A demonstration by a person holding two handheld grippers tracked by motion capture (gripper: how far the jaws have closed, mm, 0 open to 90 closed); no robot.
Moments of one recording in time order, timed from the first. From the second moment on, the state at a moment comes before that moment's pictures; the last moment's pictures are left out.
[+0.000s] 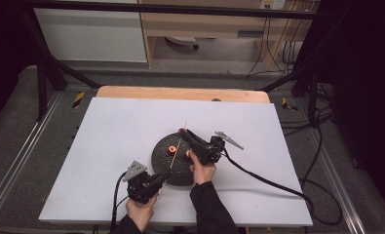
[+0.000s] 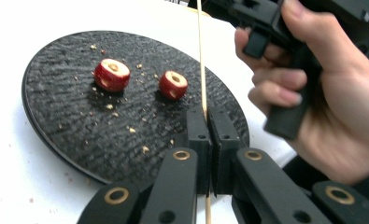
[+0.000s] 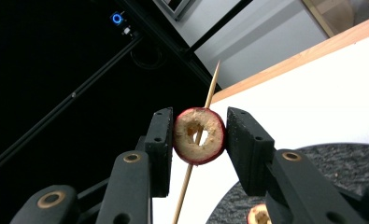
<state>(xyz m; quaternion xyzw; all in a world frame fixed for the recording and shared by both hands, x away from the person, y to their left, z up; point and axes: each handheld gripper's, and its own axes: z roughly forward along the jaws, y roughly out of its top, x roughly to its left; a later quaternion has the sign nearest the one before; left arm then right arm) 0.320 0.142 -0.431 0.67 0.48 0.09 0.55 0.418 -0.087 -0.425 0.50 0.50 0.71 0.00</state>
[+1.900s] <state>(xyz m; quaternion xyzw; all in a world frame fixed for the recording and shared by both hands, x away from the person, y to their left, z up) 0.315 0.221 -0.434 0.80 0.37 0.15 0.45 0.416 -0.103 -0.409 0.39 0.83 0.40 0.07</state>
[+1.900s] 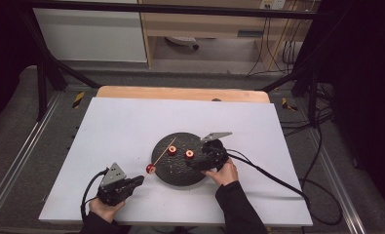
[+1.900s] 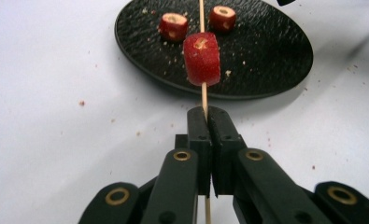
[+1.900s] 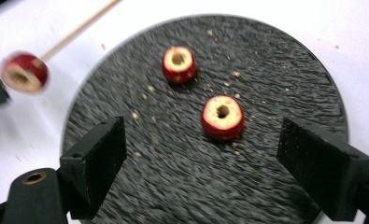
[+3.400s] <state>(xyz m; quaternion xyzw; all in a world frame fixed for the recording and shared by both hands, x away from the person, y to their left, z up) 0.317 0.224 -0.438 0.81 0.37 0.14 0.44 0.485 -0.064 -0.408 0.33 0.92 0.22 -0.02</state>
